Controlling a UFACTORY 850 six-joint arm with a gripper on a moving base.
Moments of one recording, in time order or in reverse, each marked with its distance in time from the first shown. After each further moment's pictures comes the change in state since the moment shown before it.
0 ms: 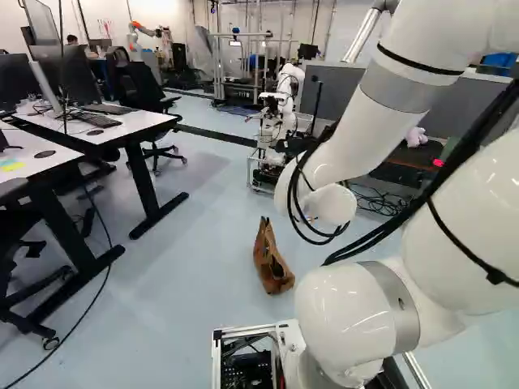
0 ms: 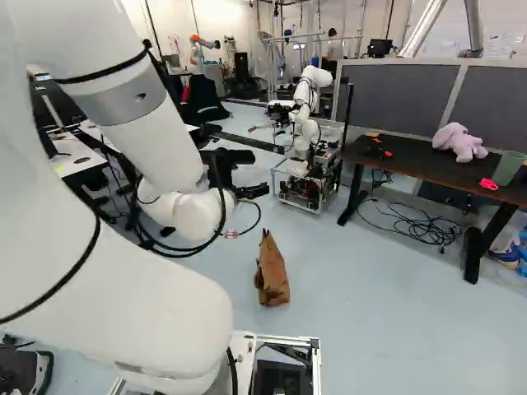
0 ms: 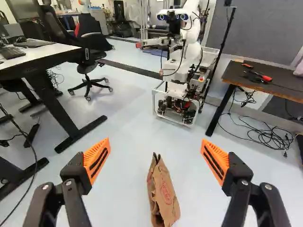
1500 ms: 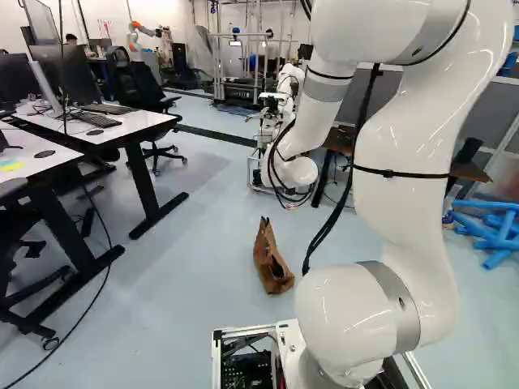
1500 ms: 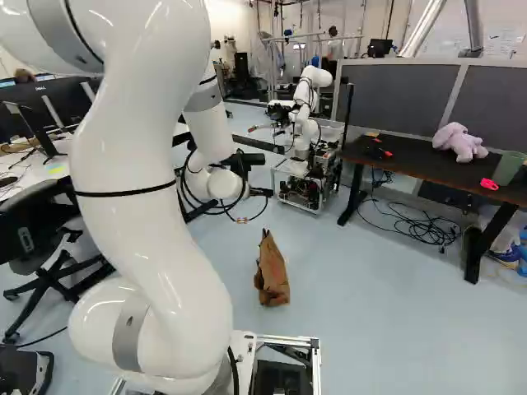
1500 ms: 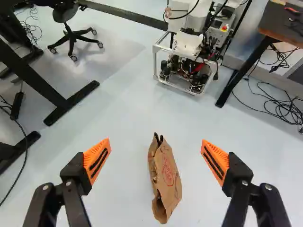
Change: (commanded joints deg) arm 0.8 -31.1 -25.0 0.0 -13.1 0.0
